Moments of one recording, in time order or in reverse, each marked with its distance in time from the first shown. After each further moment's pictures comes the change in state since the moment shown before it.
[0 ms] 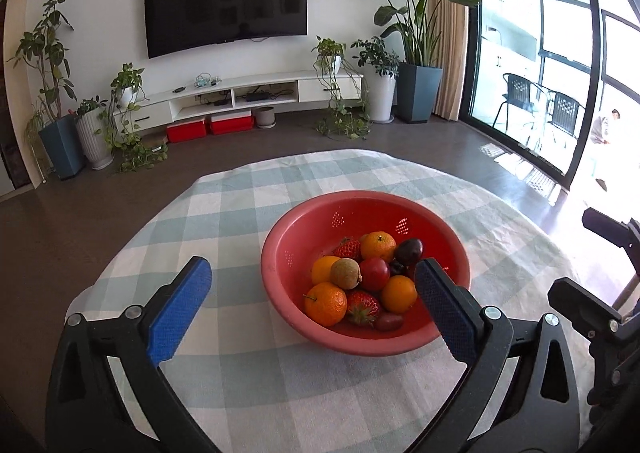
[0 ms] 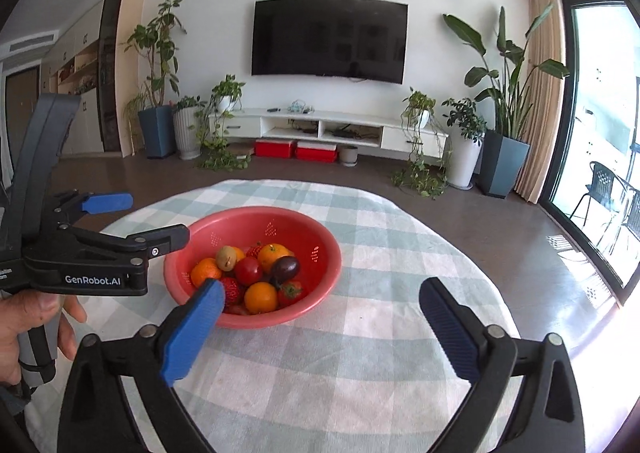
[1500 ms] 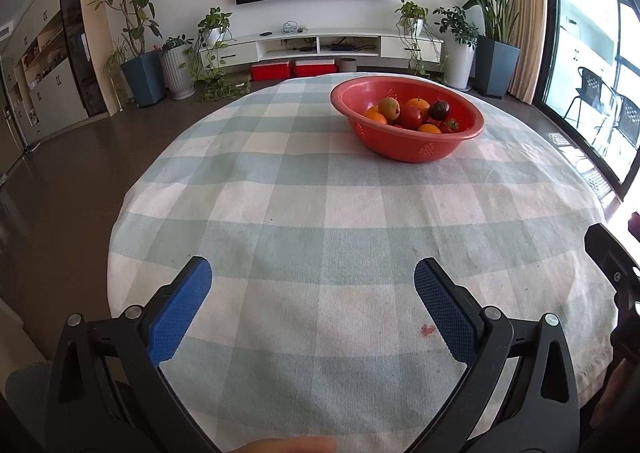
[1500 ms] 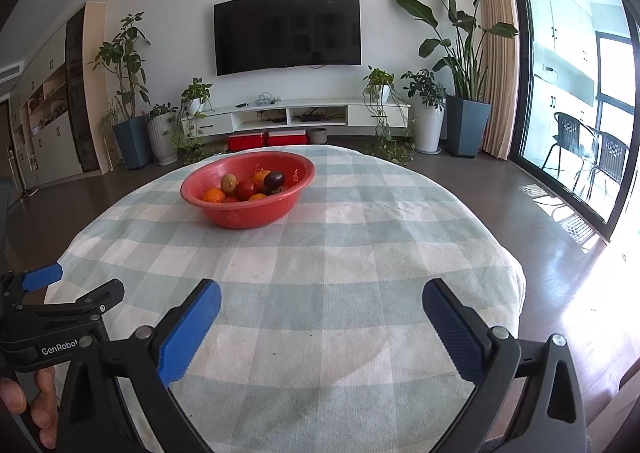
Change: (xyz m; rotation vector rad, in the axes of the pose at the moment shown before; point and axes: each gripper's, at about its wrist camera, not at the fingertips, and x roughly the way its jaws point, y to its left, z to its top) left arm -0.097 -0.040 -0.141 -0.156 0.187 0.285; right arm -0.074 0.010 -0.087 0.093 0.104 -0.094
